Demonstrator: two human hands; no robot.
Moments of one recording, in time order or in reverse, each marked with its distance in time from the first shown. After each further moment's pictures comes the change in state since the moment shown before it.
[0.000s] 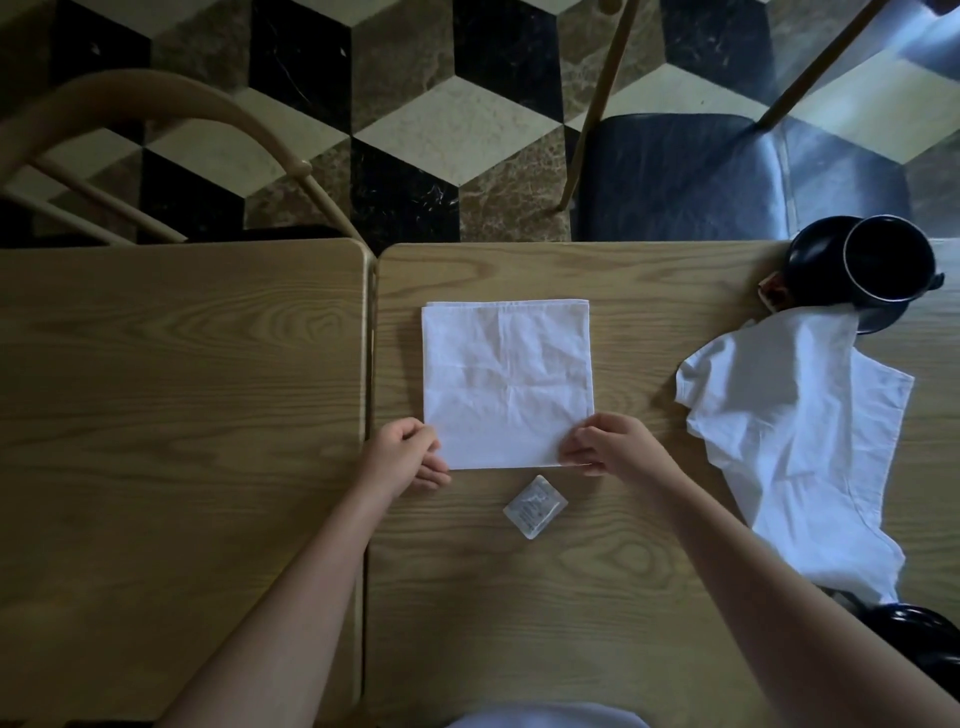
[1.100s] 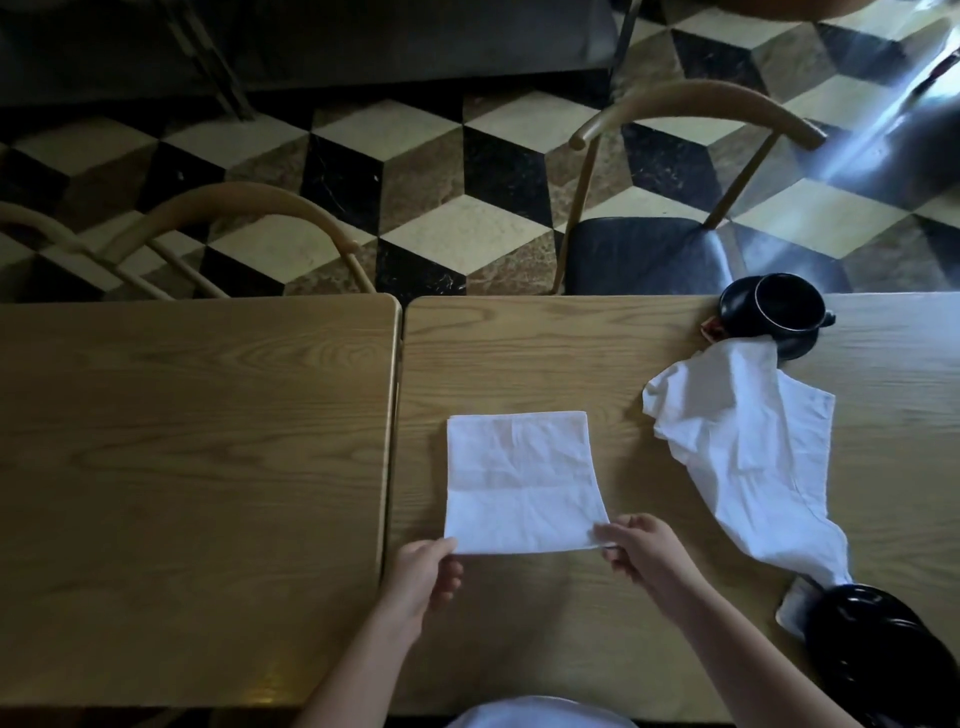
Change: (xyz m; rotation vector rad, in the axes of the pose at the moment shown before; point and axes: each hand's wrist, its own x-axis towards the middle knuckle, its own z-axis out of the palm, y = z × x) left_hand -0.124 -0.092 0.030 -0.296 0.060 -0.112; right_hand -0.123 0.083 0.005 0.089 0.134 -0.007
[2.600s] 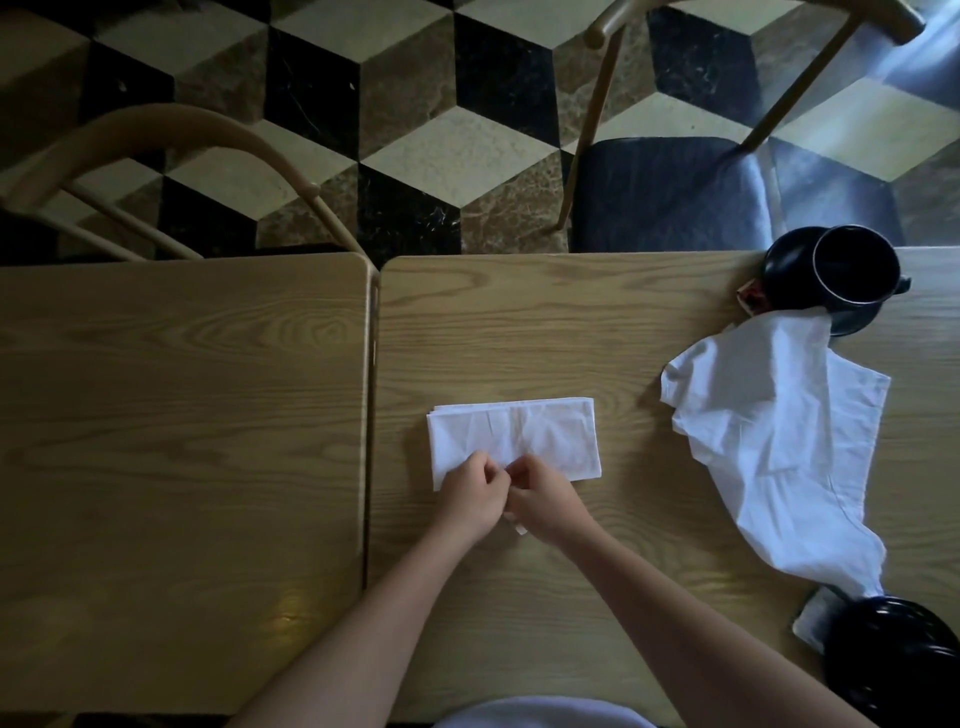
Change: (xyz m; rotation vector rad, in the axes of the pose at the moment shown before) left_hand 0.056 0.073 0.088 0.726 0.042 0.378; right_hand 0.069 -0.054 0.094 -0.343 -0.152 -0.182
